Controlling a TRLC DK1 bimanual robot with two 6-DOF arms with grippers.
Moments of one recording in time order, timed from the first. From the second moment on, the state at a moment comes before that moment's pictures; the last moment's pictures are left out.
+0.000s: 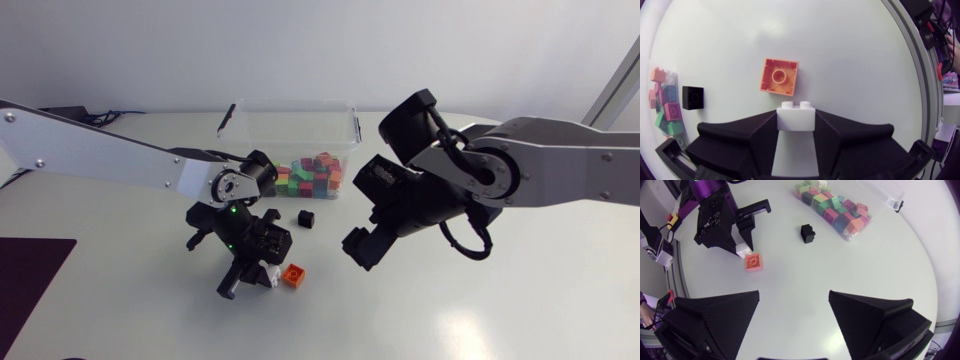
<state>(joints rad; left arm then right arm) -0.52 1.93 1.11 -0.68 0.27 1.41 0.61 1.51 0.98 -0.54 -0.12 -0.21</state>
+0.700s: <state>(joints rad) -0.33 1.79 1.17 -0.81 0.46 1.26 0.78 1.68 1.02 -0.51 -0.12 -0.20</state>
